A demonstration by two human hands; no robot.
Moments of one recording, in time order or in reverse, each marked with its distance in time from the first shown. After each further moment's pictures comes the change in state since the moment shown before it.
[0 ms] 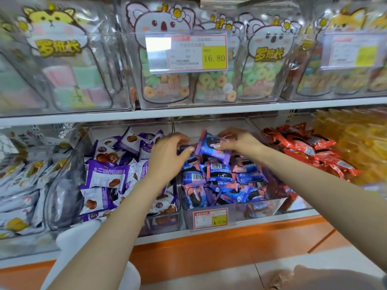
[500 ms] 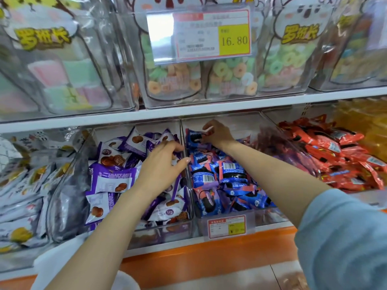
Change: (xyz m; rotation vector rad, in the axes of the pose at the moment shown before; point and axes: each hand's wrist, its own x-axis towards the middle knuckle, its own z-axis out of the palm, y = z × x) left_hand -0.006 -0.031 -0.017 0.169 -0.141 -0.042; right_hand 0.098 0.018 0.069 -0.170 0.171 -0.018
